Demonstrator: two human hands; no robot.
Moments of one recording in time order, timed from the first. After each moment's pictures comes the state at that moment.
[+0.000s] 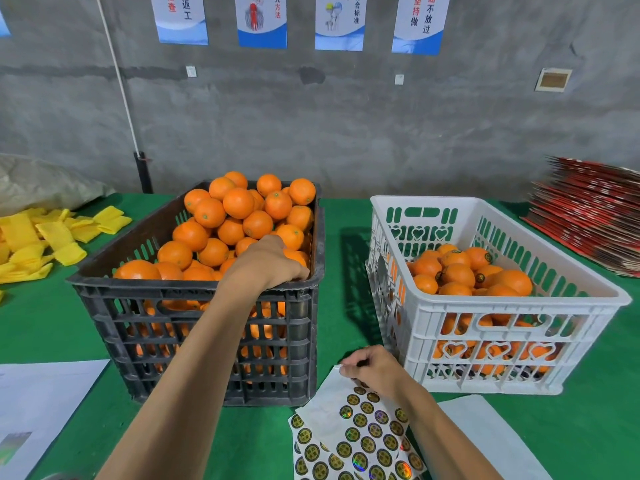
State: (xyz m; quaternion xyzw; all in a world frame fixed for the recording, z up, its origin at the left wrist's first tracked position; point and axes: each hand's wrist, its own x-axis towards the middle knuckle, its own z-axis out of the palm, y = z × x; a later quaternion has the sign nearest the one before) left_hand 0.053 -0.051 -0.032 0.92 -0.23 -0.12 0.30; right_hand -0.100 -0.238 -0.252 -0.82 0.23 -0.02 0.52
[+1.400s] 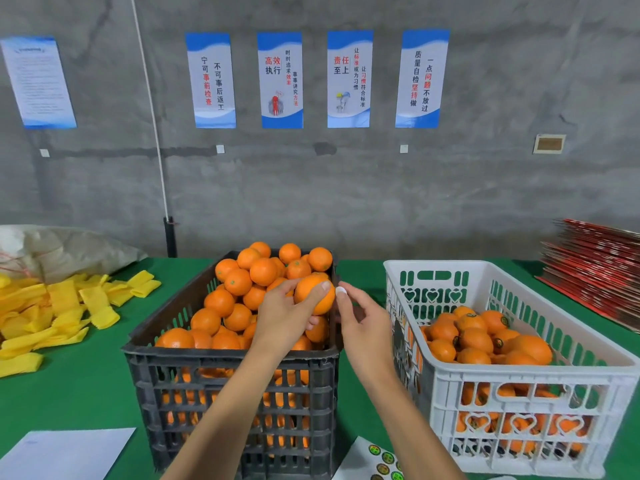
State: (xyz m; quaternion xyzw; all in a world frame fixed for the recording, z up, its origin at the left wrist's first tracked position) left_hand 0.027 -0.035 -0.017 0.69 -0.30 -0.02 0.66; right_hand -0.053 -0.150 -0.050 -0.70 0.10 -0.48 0.52
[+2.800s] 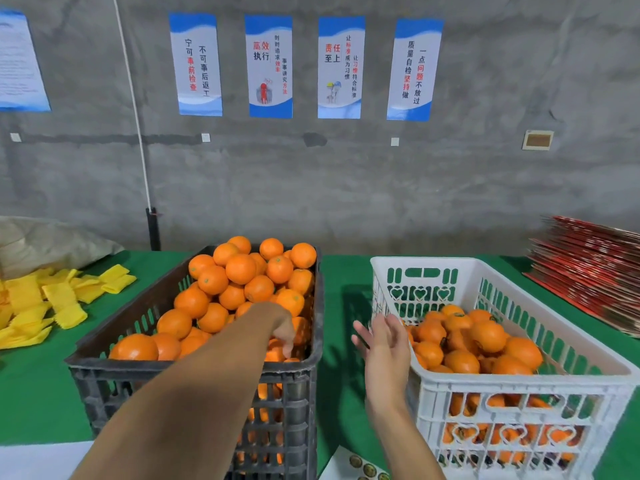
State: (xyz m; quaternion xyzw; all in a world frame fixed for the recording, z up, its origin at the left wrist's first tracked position) left_hand 0.122 -0.116 -0.036 0.92 -0.25 -0.30 -0.02; right_hand -0.056 -0.198 -0.099 -0.44 0.20 -0.48 0.74
